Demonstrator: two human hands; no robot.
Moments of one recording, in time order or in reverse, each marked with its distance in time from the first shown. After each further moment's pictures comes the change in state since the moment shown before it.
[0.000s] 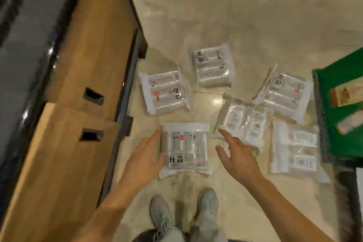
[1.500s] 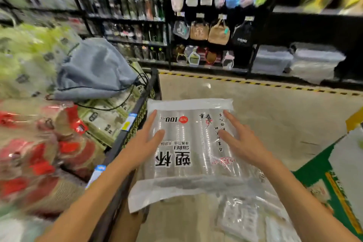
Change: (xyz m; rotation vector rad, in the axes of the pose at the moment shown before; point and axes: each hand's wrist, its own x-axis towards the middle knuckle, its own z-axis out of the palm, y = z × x) left_hand -0.166 0.264 -0.440 -0.270 0.302 0.267; right_hand -0.136 -0.306 -0.446 0.209 0.255 -0.321
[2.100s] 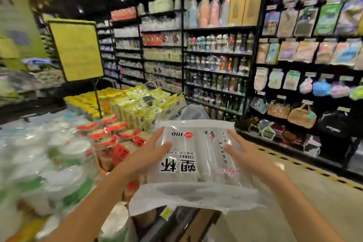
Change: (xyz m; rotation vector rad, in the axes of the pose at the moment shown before) left_hand -0.170 0.059 -0.194 -0.088 0.435 -0.202; right_hand -0.020 -0.251 -0.003 0.085 -0.246 -0.413
